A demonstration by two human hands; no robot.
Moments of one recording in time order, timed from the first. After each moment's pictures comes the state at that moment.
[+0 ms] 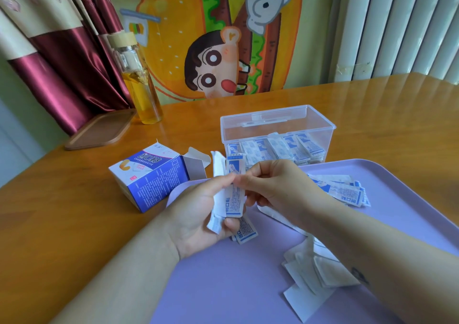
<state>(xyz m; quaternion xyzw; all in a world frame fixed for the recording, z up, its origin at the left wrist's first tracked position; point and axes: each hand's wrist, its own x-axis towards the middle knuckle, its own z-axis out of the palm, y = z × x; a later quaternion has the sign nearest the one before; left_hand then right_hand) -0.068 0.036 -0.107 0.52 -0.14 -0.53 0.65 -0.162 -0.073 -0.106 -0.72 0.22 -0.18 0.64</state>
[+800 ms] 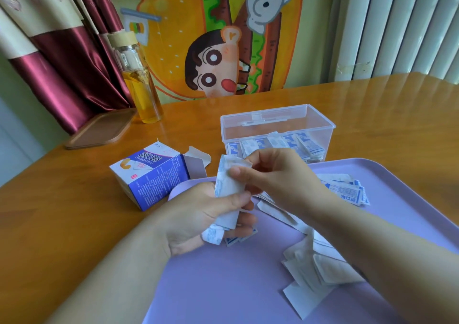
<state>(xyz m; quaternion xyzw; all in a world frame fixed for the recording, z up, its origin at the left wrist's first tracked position) -0.072 0.044 -0.102 0.59 -0.27 -0.50 0.57 -0.163 -0.074 -0.101 -0.74 0.15 -0.24 0.61</state>
